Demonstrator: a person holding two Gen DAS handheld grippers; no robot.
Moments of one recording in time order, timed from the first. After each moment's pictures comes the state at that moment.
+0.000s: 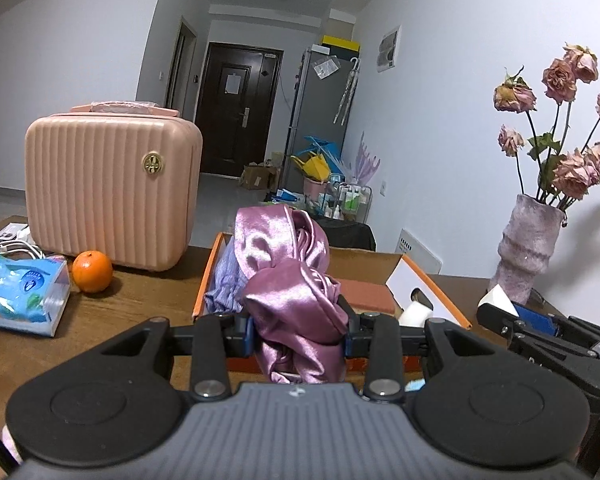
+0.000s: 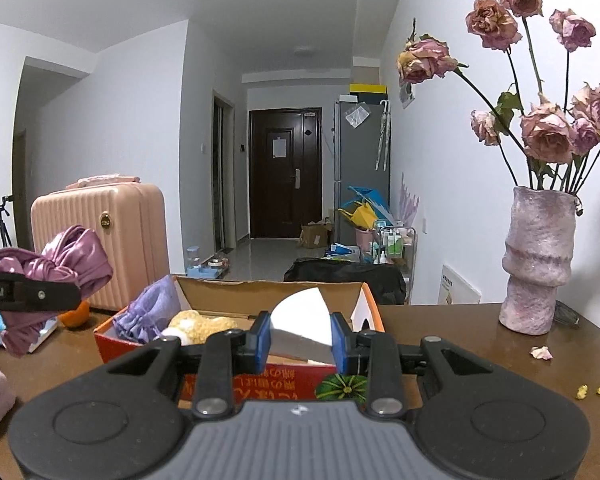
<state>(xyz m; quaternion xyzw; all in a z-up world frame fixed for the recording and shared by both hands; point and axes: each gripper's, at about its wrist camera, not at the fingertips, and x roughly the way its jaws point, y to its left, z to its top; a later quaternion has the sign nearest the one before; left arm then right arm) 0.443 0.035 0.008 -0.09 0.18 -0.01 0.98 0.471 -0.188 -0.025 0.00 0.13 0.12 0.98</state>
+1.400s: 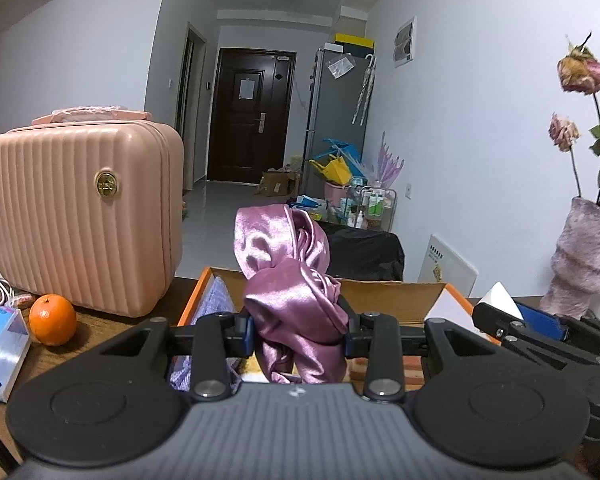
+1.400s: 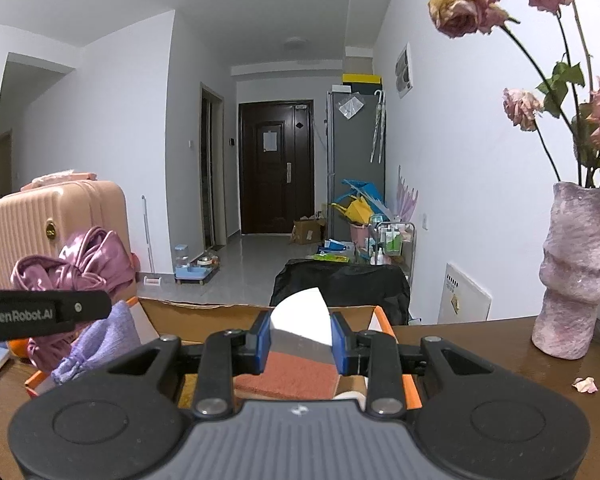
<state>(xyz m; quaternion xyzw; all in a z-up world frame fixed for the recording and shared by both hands) 0.569 0.019 -0.007 -0.06 0.18 0.03 0.98 0.586 -0.158 -0.034 0.00 0.14 0.10 0.98</state>
